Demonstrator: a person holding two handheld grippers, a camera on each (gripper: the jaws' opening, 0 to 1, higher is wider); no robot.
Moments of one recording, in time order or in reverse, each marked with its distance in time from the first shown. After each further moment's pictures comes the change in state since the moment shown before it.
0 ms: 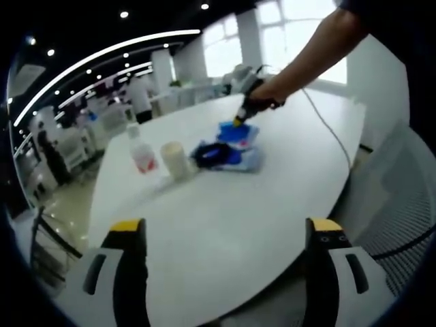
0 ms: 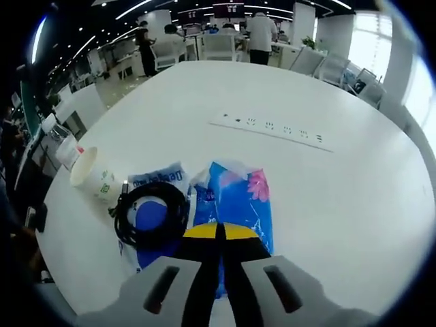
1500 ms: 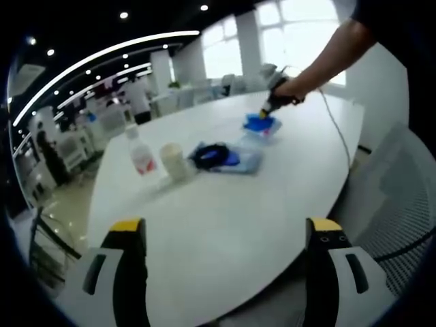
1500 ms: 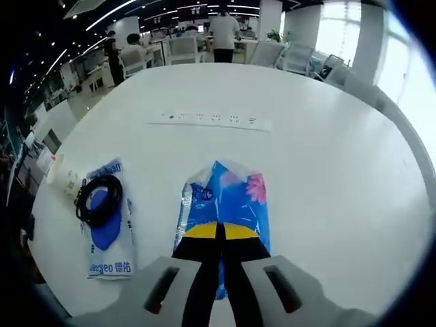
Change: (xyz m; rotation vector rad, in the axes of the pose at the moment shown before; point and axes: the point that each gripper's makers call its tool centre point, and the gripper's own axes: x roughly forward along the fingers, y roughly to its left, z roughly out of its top) left arm 0.000 -0.002 0.001 -0.003 -0.004 -0.009; right arm -0.035 -0.110 -0.040 0.124 0.004 -0.145
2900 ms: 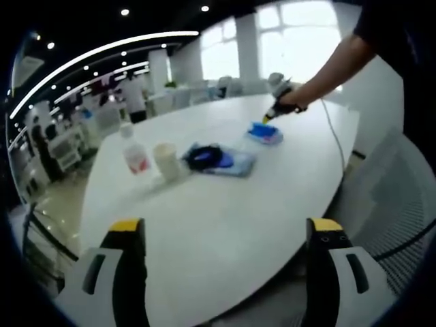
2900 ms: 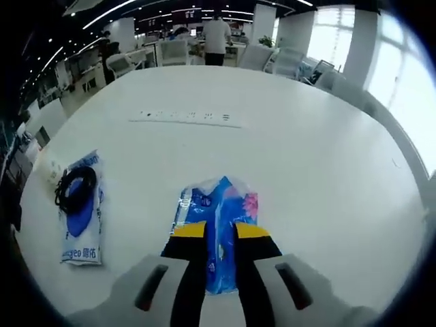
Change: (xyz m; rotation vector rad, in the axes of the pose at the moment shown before) left arm 0.002 -0.007 0.002 -0.032 -0.017 -0.043; right arm -0.006 -0.034 -0.016 -0.030 -0.044 -0.063
